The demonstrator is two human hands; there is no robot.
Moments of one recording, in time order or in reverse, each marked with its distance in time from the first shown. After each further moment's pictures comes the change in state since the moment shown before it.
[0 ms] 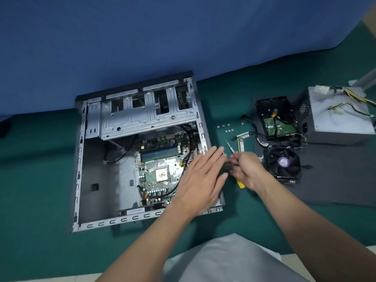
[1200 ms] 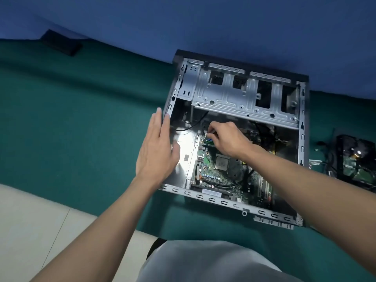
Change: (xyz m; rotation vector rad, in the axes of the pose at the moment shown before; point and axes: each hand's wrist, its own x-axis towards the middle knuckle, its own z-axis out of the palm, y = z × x) left_hand -0.143 -0.192 -0.066 -0.013 0.270 -0.780; right_hand -0.012 0.027 0.239 -1.620 -0.470 -1.008
